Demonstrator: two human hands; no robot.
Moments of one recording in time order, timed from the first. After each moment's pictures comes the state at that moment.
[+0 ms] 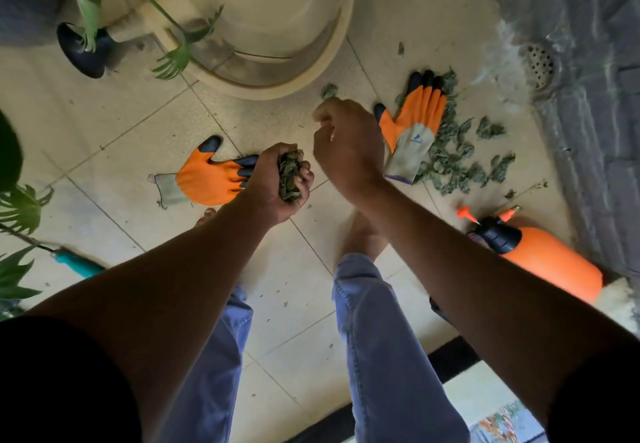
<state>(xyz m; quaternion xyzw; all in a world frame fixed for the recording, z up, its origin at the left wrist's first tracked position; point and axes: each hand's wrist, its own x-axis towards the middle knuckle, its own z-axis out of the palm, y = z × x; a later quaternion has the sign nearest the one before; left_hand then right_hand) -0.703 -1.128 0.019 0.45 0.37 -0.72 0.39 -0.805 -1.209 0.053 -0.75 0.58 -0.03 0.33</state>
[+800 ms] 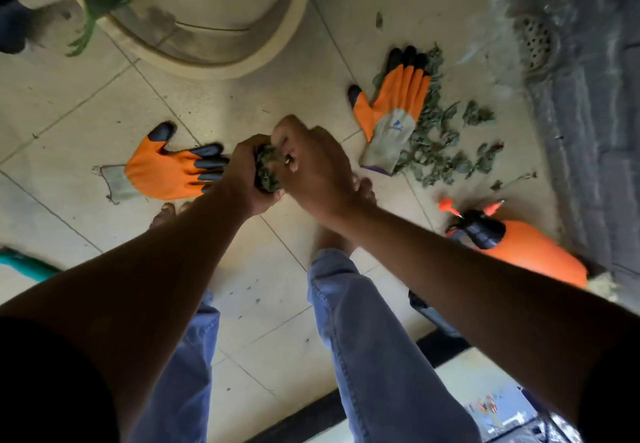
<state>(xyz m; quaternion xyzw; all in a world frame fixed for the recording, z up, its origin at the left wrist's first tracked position) -0.737 -1.138 -0.028 0.51 0.31 -0.71 0.37 -0.851 -1.190 0.026 -0.79 0.46 0.02 0.40</state>
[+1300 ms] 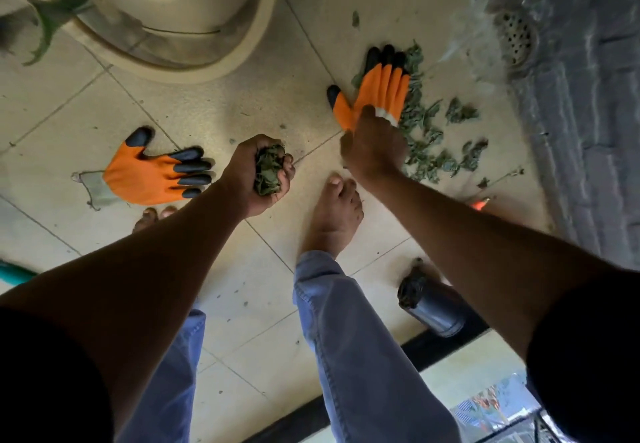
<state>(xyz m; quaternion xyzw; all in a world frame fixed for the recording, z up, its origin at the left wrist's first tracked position) -0.760 -1.154 -0.030 0.46 0.35 -0.74 0.35 -0.939 -1.256 -0.039 -0.72 0.63 0.16 0.24</state>
